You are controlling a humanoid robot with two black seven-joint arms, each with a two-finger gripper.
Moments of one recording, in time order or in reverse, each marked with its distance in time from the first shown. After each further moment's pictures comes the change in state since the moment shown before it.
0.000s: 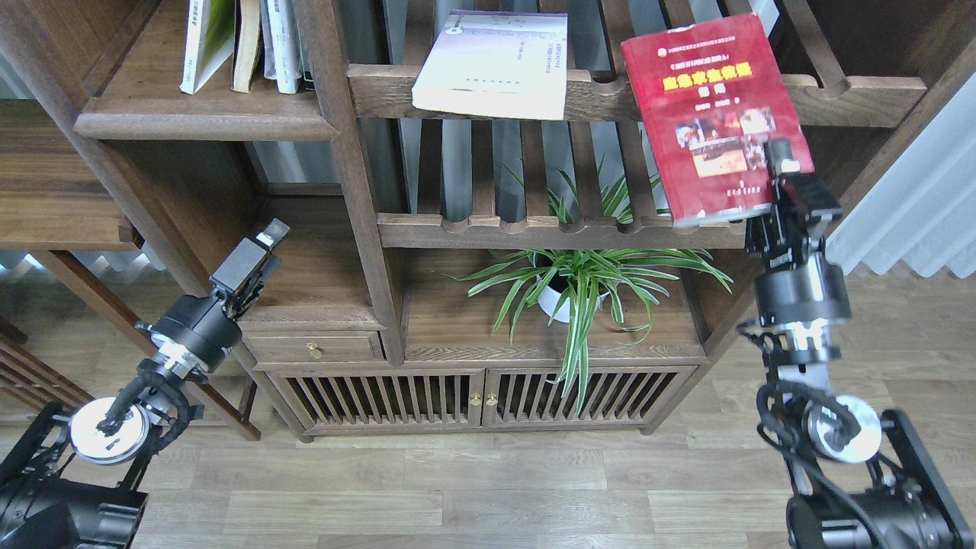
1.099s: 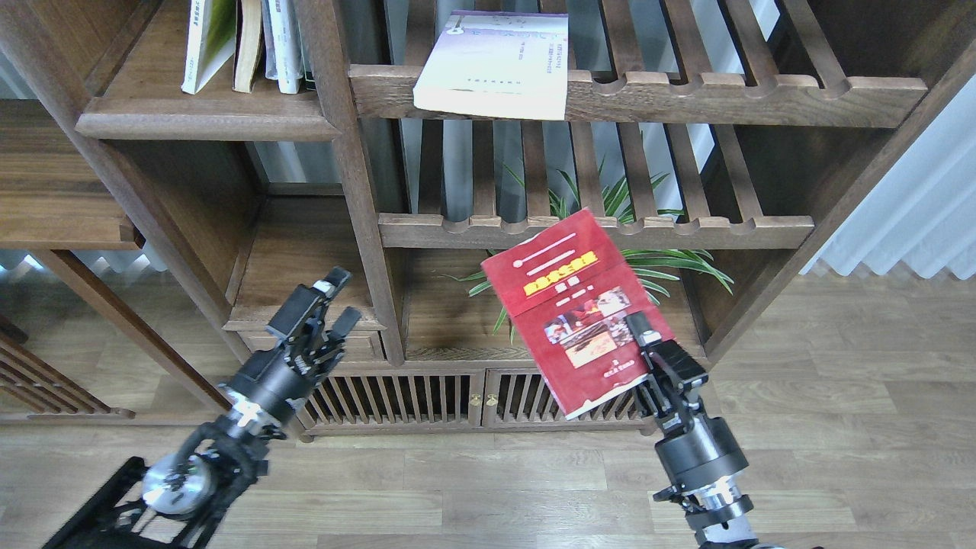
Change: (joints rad) left arm 0.090 -0.084 0.312 -0.124 -0.396 0.000 -0.052; right arm -0.166 0.008 -0.335 -0.017 -0.009 0.014 -0.067
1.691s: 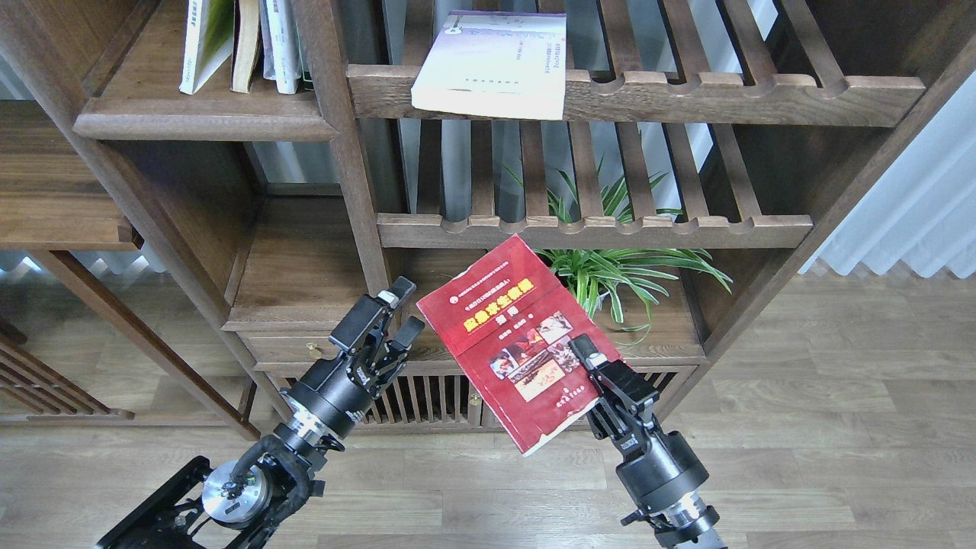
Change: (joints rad) left arm -0.015 -0.007 0.183 -0.030 -0.004 0.000 -0.060; right arm 0.017 0.003 -0.071 -0.002 0.001 0.000 -0.042
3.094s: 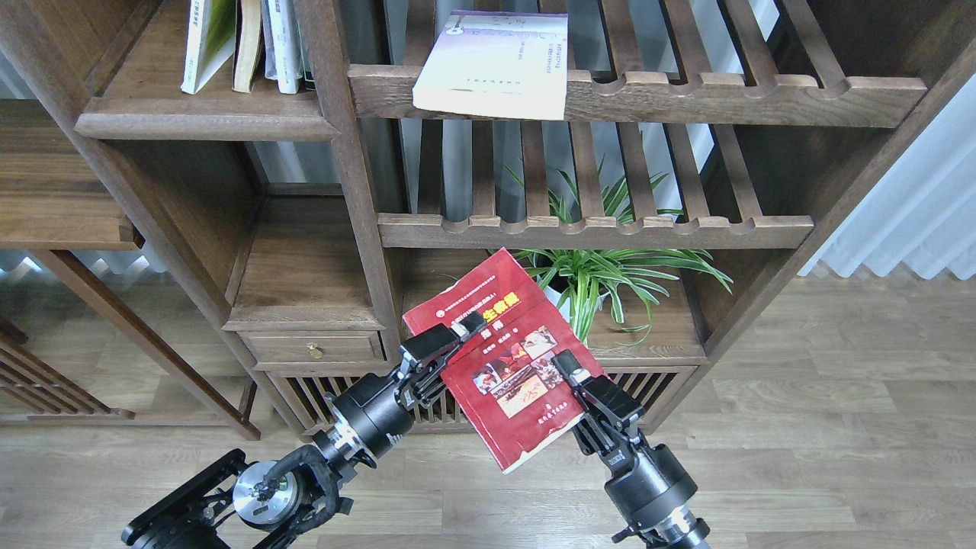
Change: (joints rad) left arm -0.069 0.020 0.148 0.020 0.000 0.000 0.021; right arm -0.027 -0.004 -0.053 0.000 -0.014 0.000 -0.019
